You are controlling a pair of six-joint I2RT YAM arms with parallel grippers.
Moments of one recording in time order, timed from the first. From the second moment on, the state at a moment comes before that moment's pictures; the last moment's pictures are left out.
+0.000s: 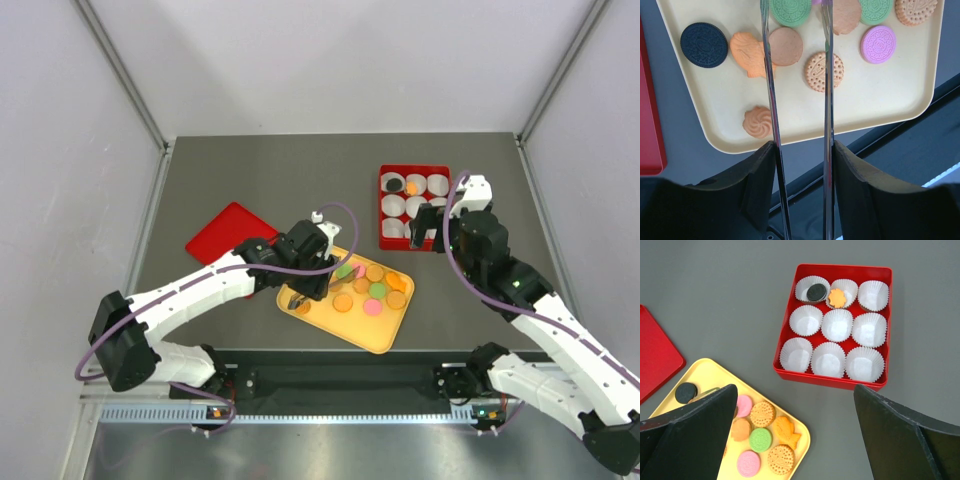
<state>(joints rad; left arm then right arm) -0.90 1.33 1.07 -0.73 -0.02 -0.36 0.60 0.81 0.86 -0.39 0.39 0.27</state>
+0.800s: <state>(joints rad) -0.90 1.35 1.07 -0.73 -0.02 -0.36 0.60 0.80 0.85 -0.39 0.39 0.27</state>
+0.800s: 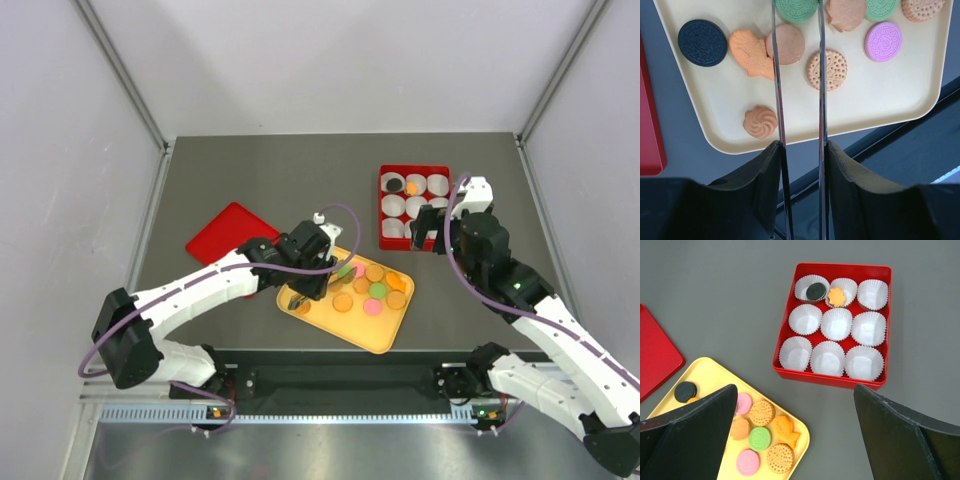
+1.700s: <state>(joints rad) -0.90 1.62 1.46 -0.52 -0.10 -0.34 0.60 0.80 0.92 -0.42 0.39 0.27</state>
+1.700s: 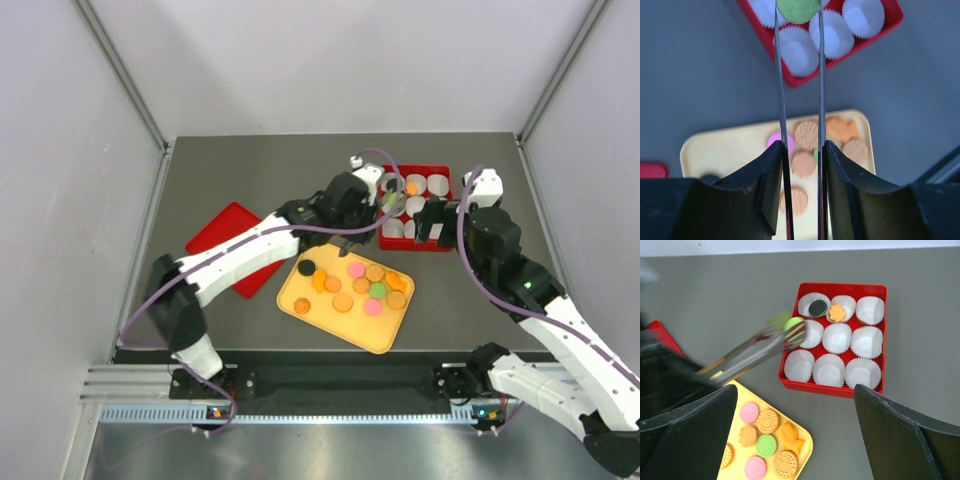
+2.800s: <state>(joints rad) -0.88 2.32 2.02 -0.20 -0.09 -0.26 0.60 0.69 0.96 -0.52 0.42 0.26</state>
